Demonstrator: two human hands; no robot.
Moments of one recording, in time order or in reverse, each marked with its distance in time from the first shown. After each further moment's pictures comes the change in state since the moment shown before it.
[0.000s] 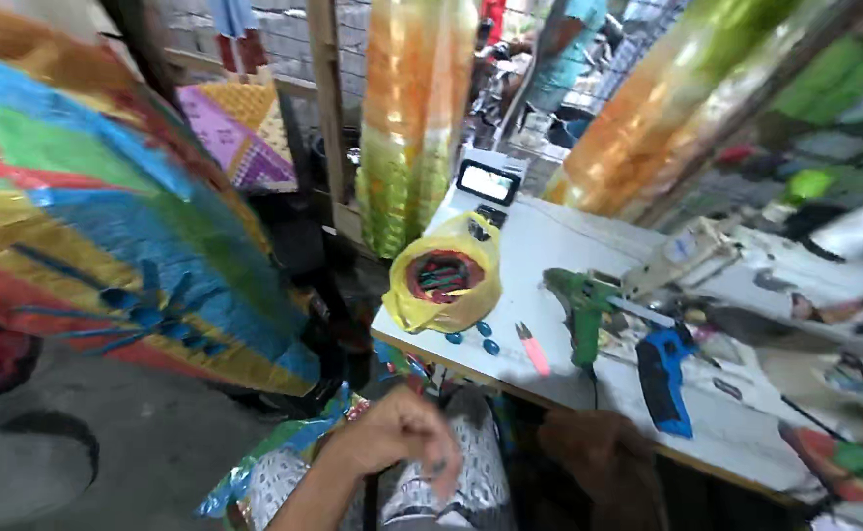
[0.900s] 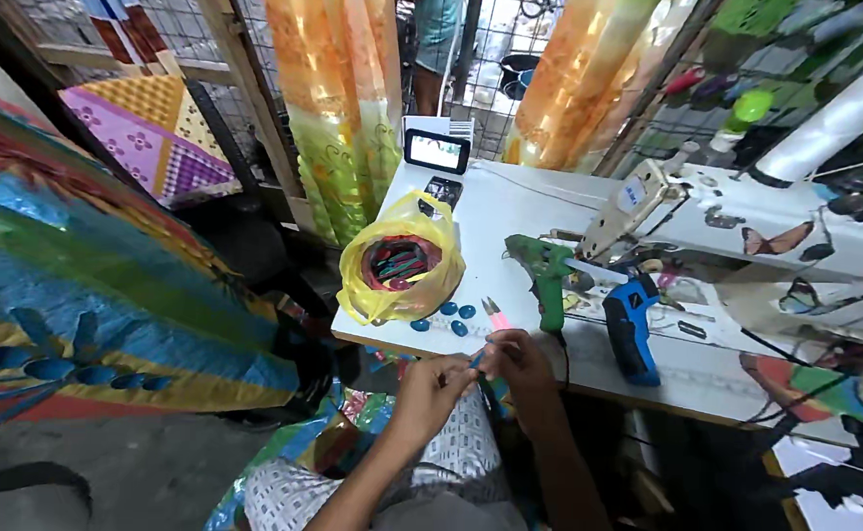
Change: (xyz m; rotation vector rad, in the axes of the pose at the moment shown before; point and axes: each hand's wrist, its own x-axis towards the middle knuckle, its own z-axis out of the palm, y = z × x) left_hand 0.061 -0.071 0.021 0.618 0.459 -0.430; right_hand 0.008 0.050 -0.009 -0.497 0.665 0.363
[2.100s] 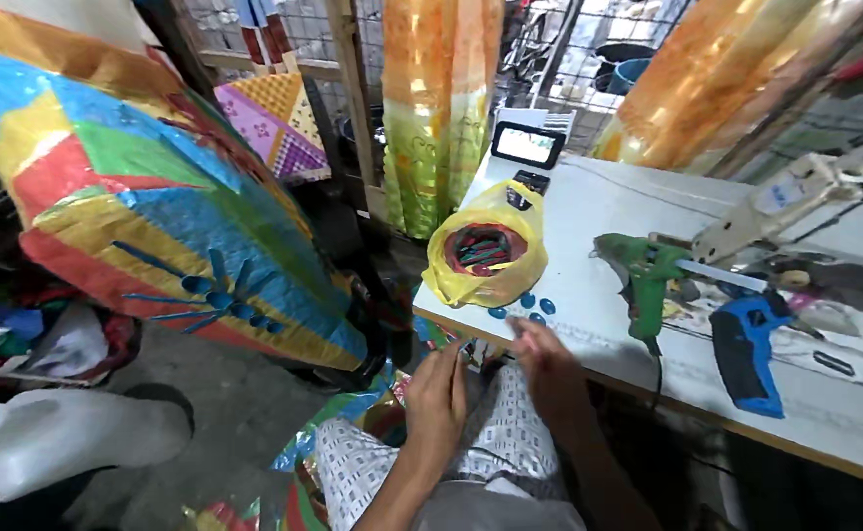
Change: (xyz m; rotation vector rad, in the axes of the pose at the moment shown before) left_hand -0.067 -0.018 -0.029 0.574 0.764 0.329; right_hand -0.012 -0.029 0.068 -0.508 -0.110 -0.193
